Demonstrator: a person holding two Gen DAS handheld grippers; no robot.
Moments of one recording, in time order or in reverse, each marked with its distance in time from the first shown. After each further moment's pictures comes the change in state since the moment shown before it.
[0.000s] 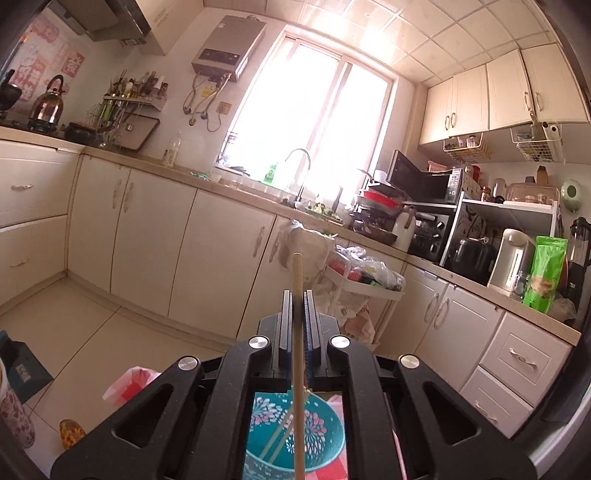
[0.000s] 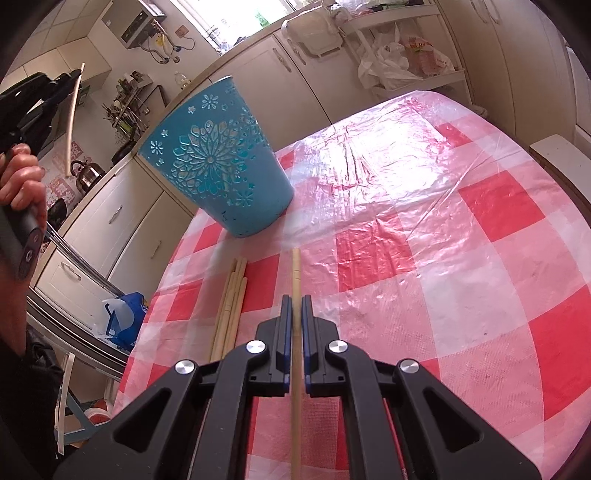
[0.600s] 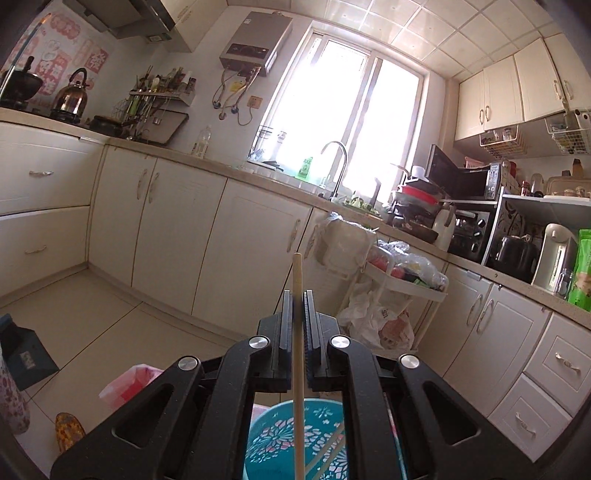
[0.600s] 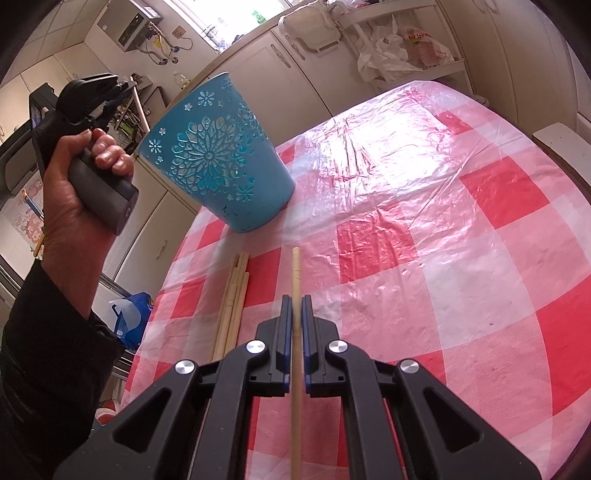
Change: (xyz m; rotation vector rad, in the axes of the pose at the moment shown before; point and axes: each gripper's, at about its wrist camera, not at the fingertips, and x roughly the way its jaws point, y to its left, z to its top) left arm 0.082 0.024 -0.059 -0.015 0.001 0.138; right arm 0.004 -0.007 -0.003 0.038 0.028 0.034
